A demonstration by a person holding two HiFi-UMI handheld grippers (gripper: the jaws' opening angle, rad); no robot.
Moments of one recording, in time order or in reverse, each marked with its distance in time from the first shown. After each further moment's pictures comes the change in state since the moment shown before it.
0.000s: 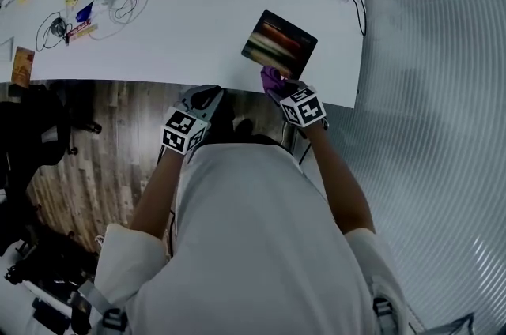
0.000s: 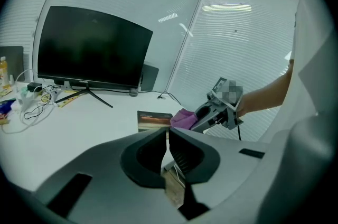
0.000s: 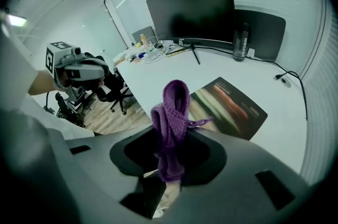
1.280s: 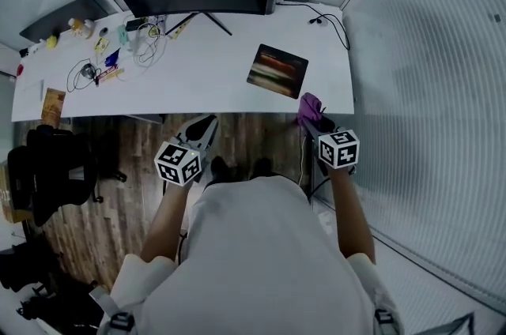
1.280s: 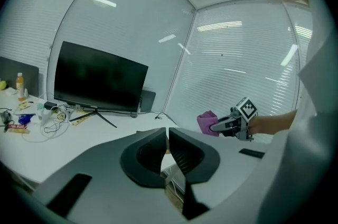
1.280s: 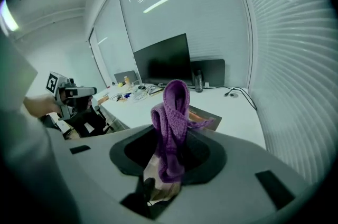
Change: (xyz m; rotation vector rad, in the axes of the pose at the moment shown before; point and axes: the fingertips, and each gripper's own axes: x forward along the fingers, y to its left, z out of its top) left arm -0.125 -0.057 0.046 0.023 -0.193 0.034; right arm -0.174 0.041 -0.038 0.213 -0.442 -0.250
